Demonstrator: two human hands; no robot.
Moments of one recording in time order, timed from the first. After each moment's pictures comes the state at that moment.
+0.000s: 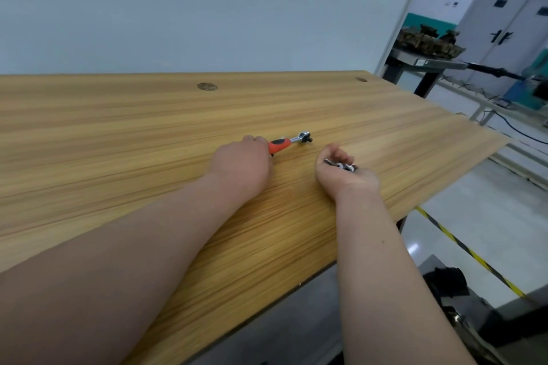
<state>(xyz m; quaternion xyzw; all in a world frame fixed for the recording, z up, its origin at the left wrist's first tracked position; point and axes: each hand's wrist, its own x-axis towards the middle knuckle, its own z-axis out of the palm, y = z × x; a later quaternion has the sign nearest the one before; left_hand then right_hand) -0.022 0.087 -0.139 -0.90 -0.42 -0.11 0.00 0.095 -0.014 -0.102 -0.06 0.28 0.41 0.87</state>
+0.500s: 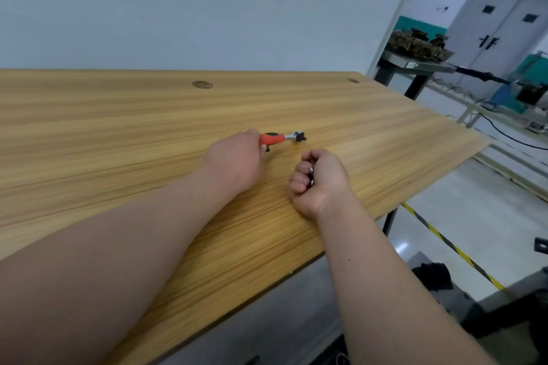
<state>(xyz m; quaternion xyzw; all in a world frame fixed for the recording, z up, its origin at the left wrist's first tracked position) -0.024 0.090 -0.141 -0.88 -0.43 -0.18 -0.06 0.061 -0.012 -0.112 -0.53 0.00 0.45 0.71</state>
